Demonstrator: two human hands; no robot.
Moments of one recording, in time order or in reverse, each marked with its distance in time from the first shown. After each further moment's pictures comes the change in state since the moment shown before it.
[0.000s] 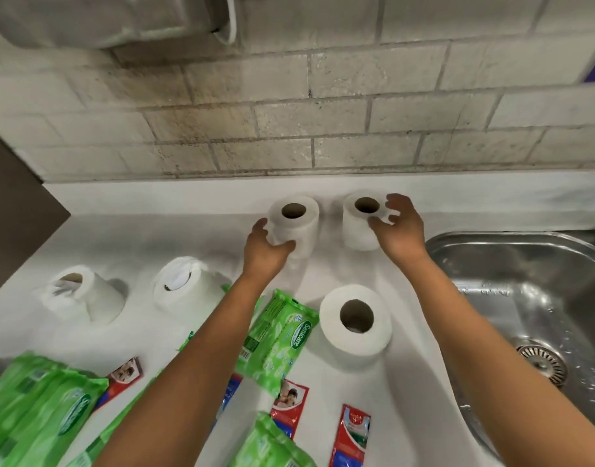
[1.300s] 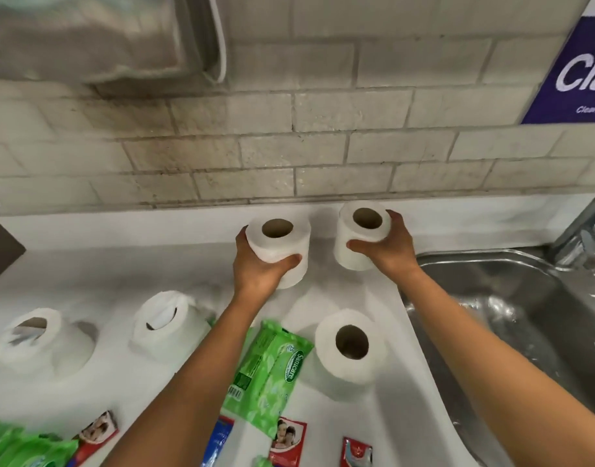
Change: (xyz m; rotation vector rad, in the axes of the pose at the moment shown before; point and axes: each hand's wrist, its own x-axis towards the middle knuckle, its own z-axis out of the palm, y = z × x) left_hand -0.006 0.014 -0.011 -0.246 0.056 0.205; right_hand -0.006 -0.018 -0.013 -0.009 0.007 -0.039
